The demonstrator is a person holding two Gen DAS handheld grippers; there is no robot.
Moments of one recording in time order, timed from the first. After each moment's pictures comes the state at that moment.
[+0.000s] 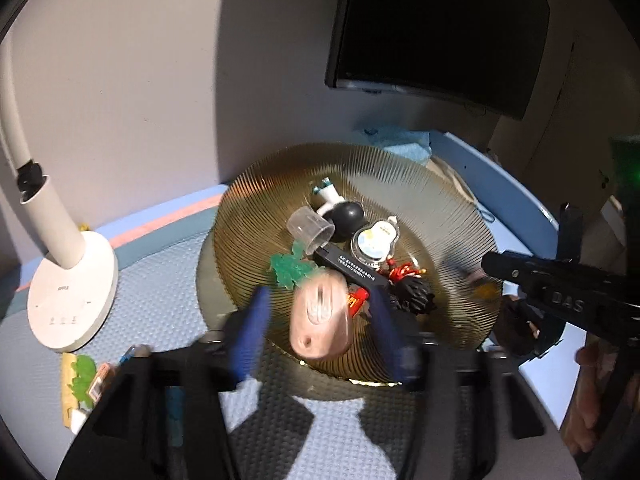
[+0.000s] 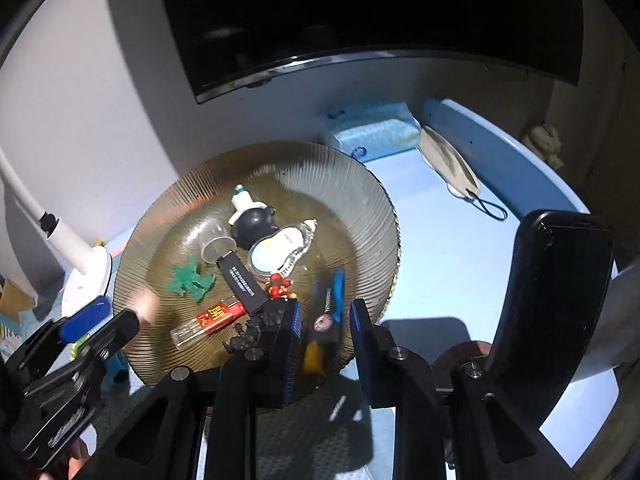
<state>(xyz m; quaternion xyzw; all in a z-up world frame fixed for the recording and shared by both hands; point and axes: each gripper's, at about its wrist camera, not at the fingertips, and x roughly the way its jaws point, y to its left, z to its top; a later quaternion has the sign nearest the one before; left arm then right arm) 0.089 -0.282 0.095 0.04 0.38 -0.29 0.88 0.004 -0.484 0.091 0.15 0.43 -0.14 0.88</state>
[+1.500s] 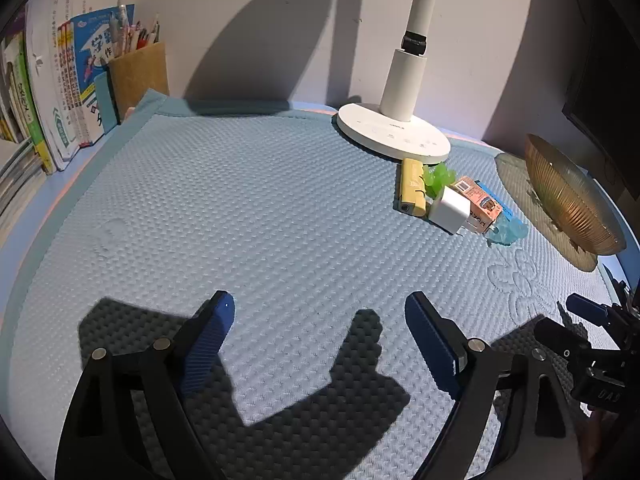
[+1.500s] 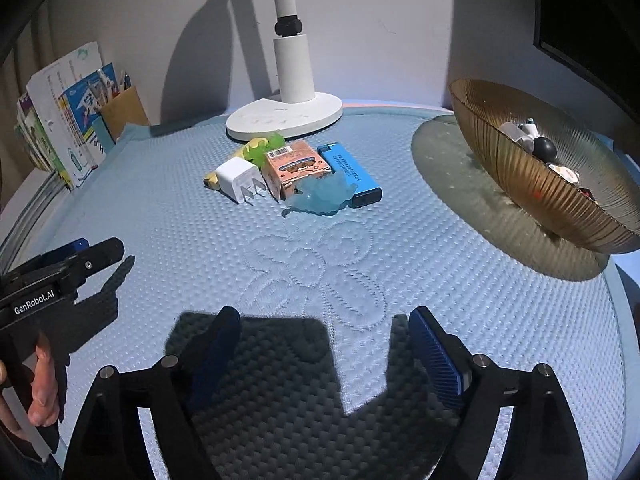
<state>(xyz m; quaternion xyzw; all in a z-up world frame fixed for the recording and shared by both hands) -0.010 0.008 0.017 -0.06 0.40 -0.03 0.91 -0.041 -0.227 0.006 0.00 0.43 0.09 0.90</state>
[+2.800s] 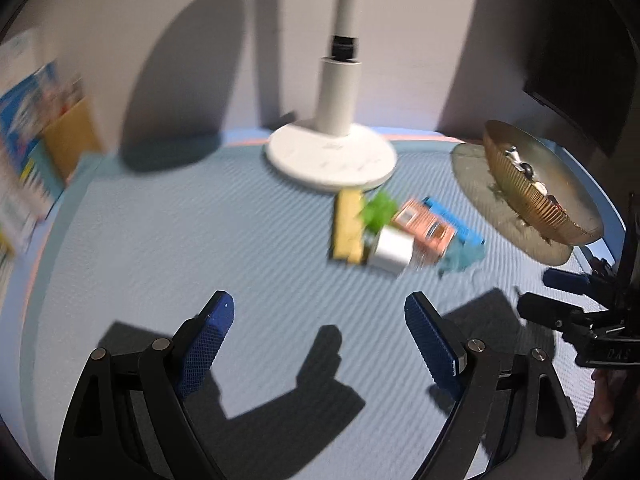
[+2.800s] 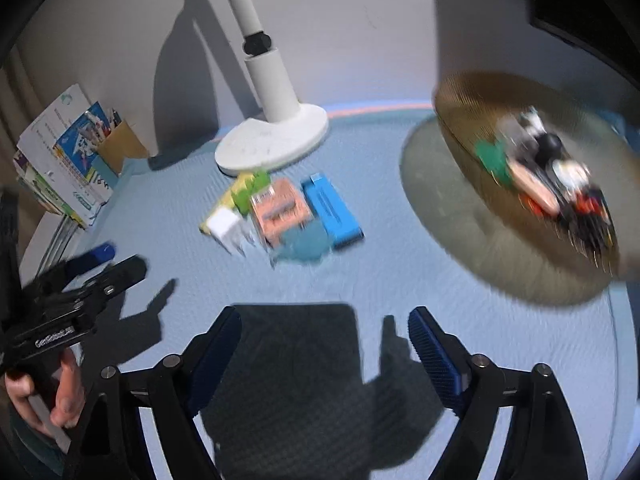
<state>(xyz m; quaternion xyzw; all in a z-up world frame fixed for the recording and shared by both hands) 0.046 -0.034 0.055 0.01 0.42 -0.12 0.90 0.004 -0.256 0.038 0.07 0.46 0.12 0.87</state>
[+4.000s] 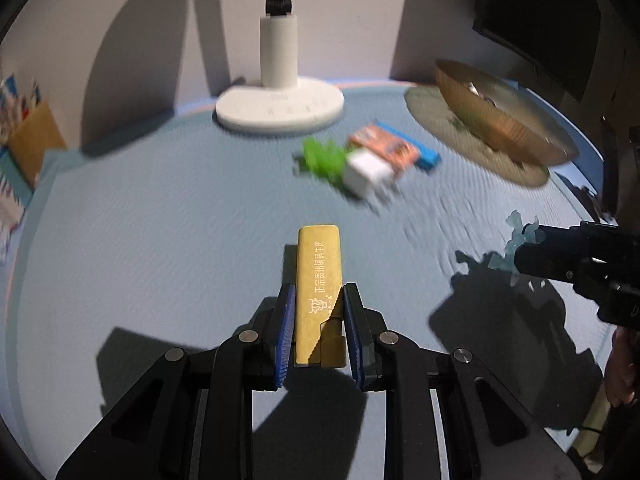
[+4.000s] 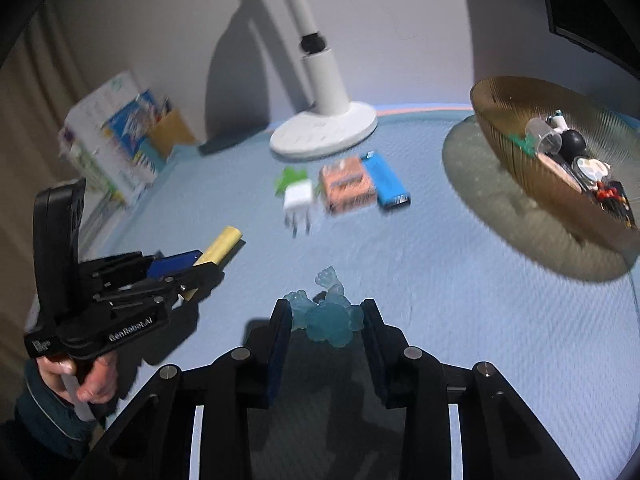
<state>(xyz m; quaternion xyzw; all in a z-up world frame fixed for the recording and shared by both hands) -0.005 -0.041 0.021 0.05 0.45 -0.18 0.88 -0.047 -0.248 0.032 0.07 0.44 0.19 0.88</state>
